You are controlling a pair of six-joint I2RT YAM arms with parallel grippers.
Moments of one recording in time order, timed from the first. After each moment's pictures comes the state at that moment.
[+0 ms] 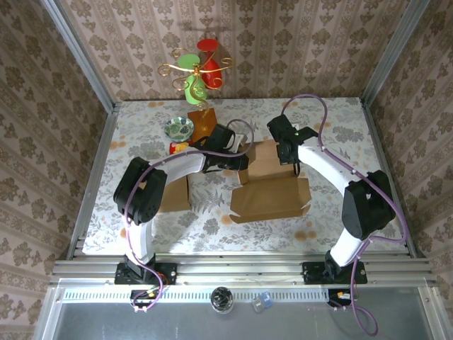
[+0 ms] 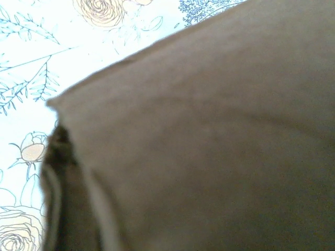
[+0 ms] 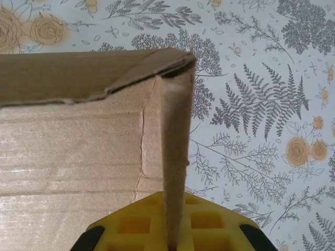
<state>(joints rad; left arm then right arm) -0.68 1.94 1.32 -0.25 0.40 -0.37 0.42 1.69 1.36 -0.88 0.50 0.32</state>
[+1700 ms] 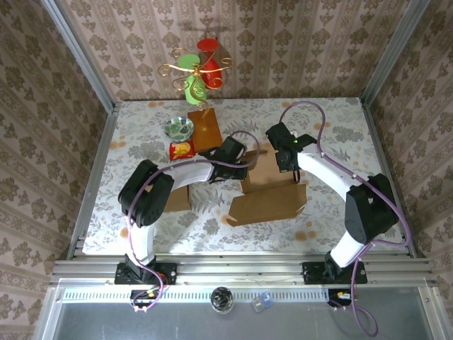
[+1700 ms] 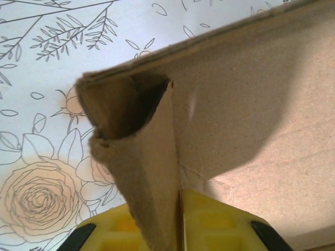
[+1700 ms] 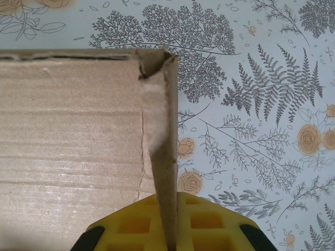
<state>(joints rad) -0.78 1.94 1.28 -0.29 0.08 -0.46 0.45 1.65 1.27 -0.86 0.49 0.33</state>
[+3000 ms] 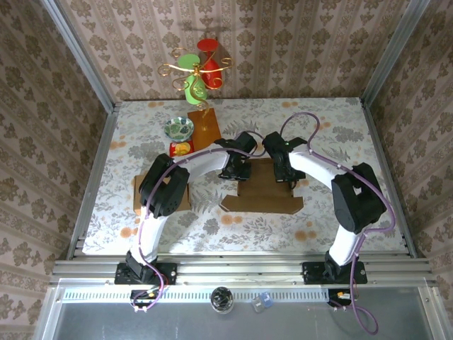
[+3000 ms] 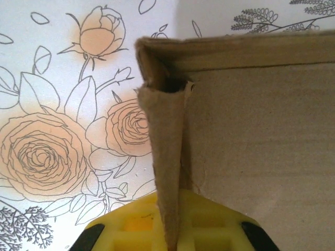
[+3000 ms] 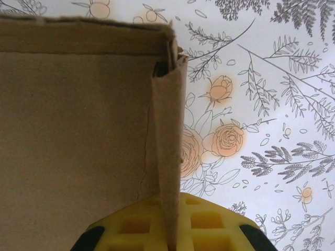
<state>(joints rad) -0.80 2.15 1.63 -0.76 0.03 -0.59 0.45 1.78 1.25 -0.93 0.38 0.51</state>
